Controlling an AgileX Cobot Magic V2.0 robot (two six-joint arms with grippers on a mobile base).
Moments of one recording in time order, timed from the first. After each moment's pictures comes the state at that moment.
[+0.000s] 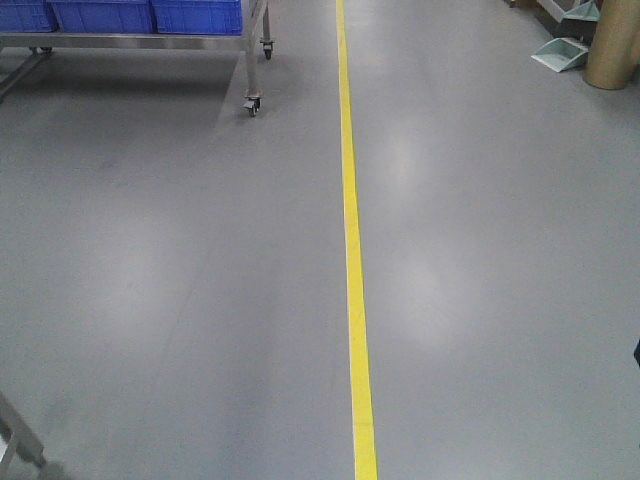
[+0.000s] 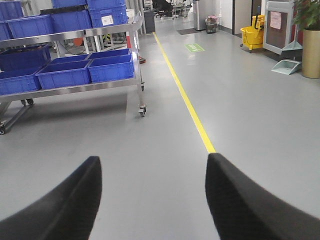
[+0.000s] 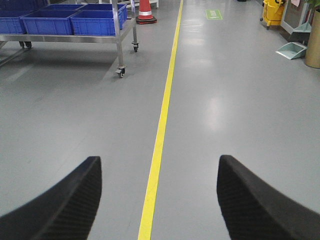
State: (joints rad) left arm -0.06 0.36 -0.34 -0.02 0.18 0.10; right arm 0.04 0.34 -0.30 0.10 0.31 -0.08
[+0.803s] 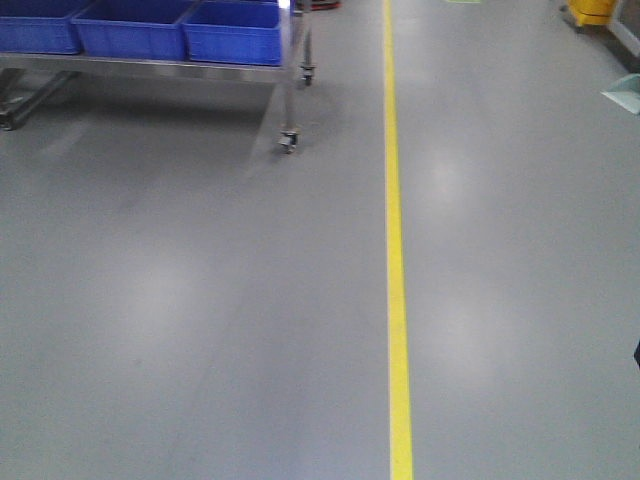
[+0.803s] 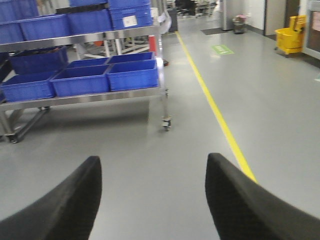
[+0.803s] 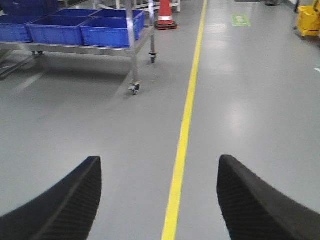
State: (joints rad) left arm -0.06 0.36 -0.34 -0.02 0.18 0.10; right arm 0.04 0.34 -0.30 0.10 0.31 -0.08
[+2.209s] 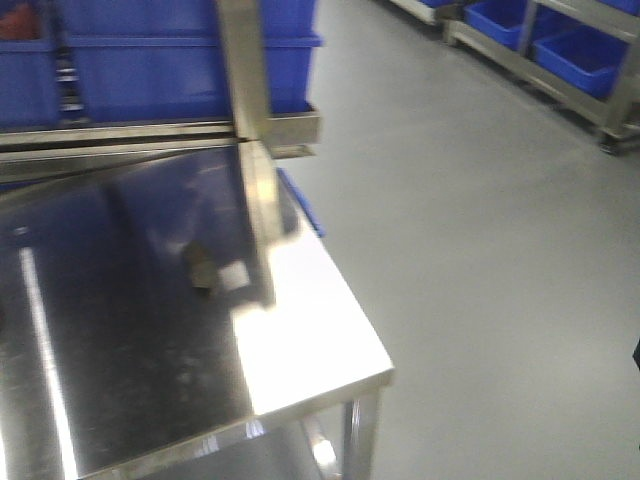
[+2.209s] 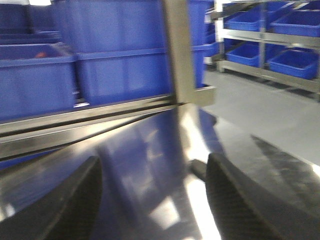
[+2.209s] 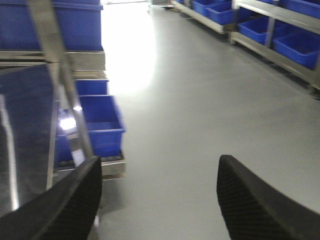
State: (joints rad) left arm -0.06 0.36 -0.34 -0.02 0.18 0.10; right arm 0.04 0.34 -0.30 0.10 0.31 -0.08
